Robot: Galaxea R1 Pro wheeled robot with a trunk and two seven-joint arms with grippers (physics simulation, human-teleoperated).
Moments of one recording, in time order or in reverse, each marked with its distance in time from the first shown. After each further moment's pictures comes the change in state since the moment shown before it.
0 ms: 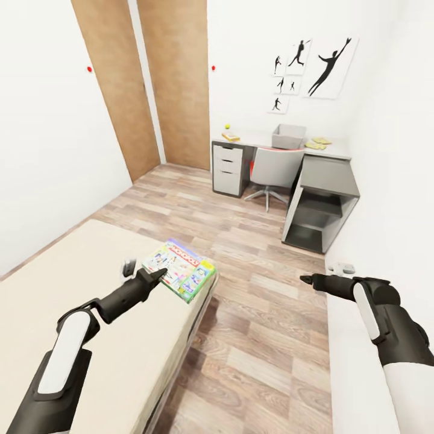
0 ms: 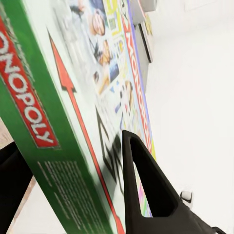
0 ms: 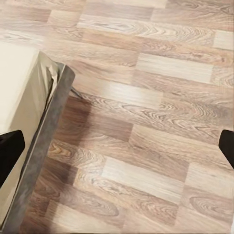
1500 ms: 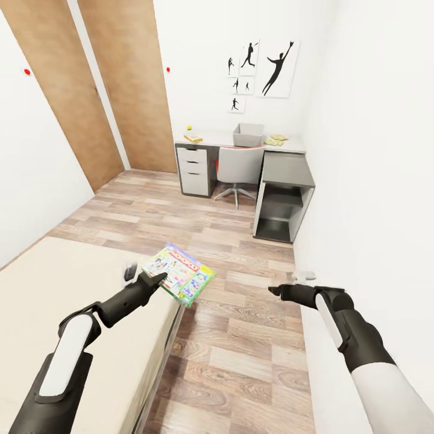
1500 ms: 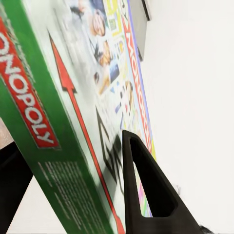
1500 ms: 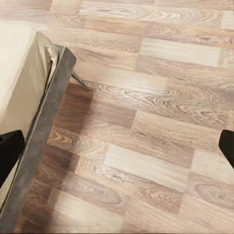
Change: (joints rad) left arm 0.013 0.002 -0.007 0.018 -0.015 -0.012 0.008; right arm 0.002 0.105 0.168 0.128 0.013 -0.146 0.010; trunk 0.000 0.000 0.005
